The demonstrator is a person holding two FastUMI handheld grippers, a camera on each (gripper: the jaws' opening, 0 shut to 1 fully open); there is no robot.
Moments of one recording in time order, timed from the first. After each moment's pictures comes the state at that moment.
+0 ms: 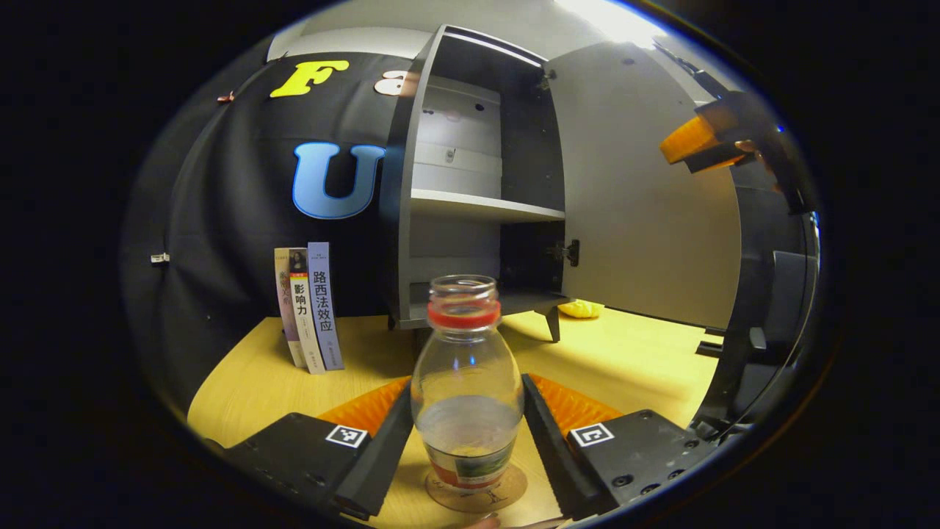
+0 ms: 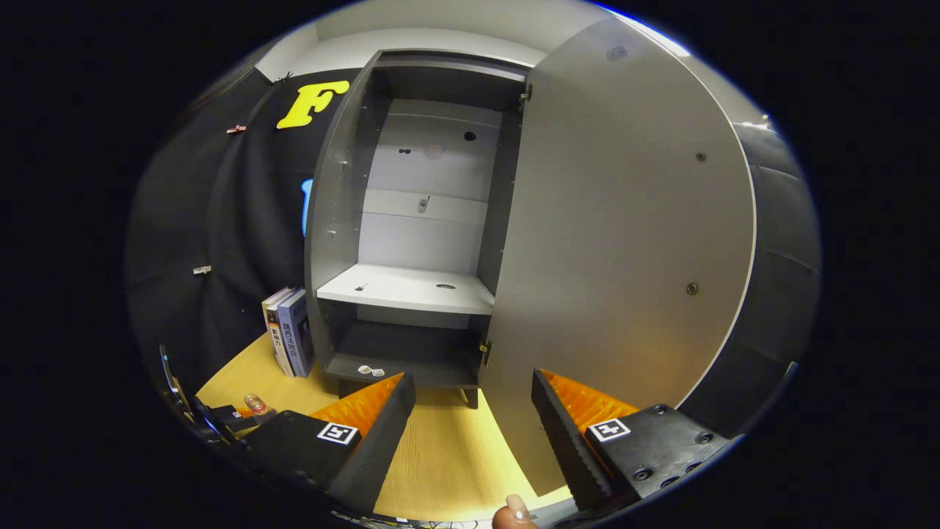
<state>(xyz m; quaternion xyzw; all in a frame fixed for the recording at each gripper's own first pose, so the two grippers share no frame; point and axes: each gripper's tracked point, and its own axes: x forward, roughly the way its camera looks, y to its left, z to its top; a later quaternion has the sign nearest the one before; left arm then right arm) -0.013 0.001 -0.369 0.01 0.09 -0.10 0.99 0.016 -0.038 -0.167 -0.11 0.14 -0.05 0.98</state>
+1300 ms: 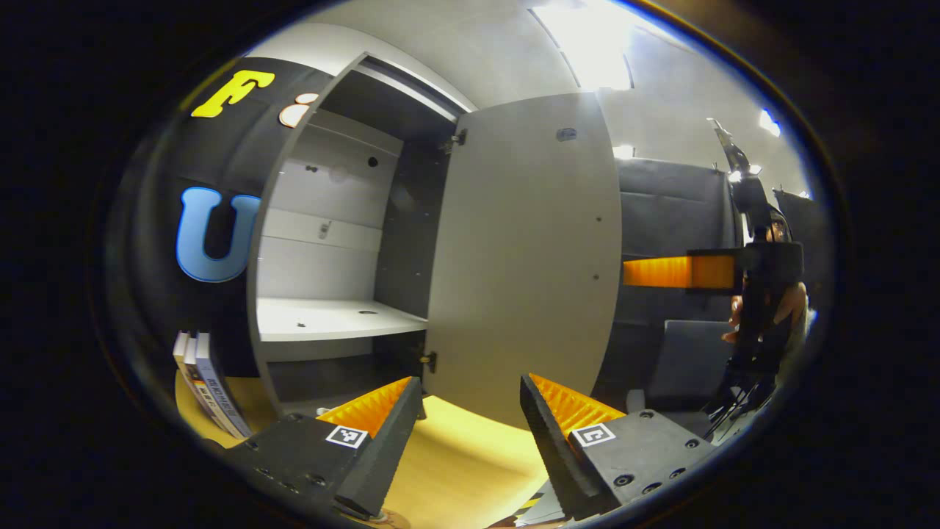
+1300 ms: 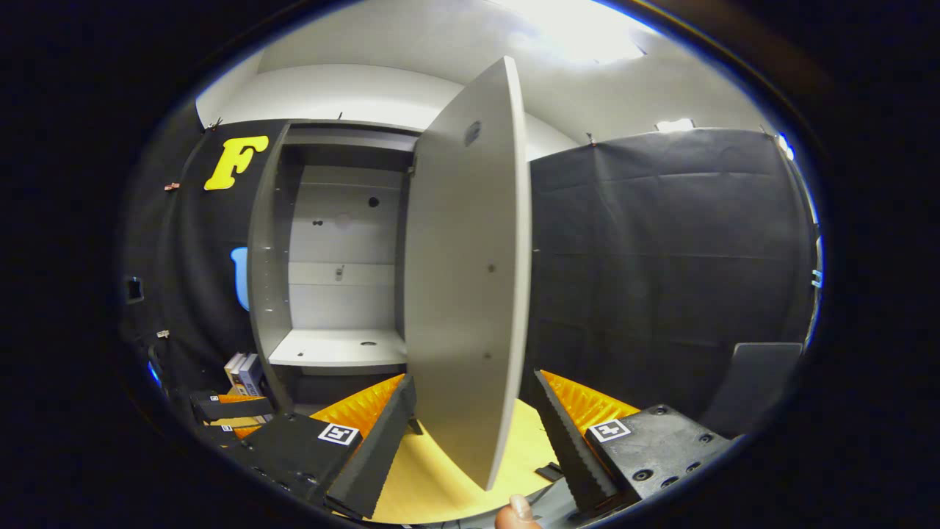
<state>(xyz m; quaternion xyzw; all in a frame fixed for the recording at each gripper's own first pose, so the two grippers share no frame) -0.030 -0.163 -0.126 -0.05 0.05 -0.33 0.94 -0.089 -0.126 -0.029 -0.07 0.03 -0.22 0.97</state>
